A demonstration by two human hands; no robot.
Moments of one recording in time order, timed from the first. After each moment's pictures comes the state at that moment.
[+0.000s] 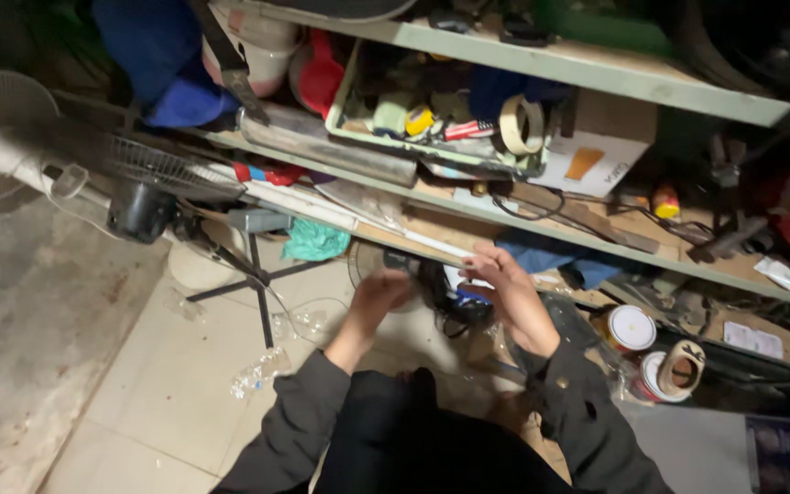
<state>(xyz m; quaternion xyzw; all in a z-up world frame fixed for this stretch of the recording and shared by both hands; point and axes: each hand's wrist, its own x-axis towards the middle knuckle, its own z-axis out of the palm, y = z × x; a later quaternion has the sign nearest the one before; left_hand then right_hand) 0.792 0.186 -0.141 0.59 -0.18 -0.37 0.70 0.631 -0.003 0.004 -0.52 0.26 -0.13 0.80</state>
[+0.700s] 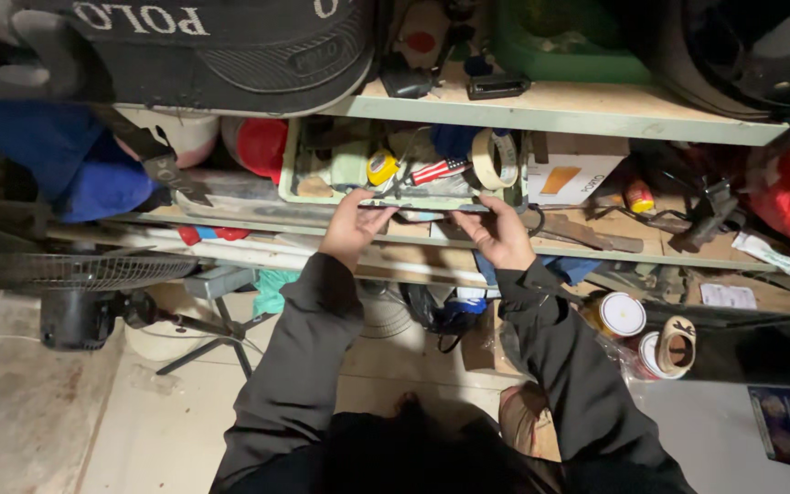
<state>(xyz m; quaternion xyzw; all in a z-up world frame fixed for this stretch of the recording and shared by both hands) 0.997 0.017 -0.138 0.38 -0.27 -0.43 0.78 0.767 -0.181 -0.119 -0.16 0.28 -0.26 0.91</state>
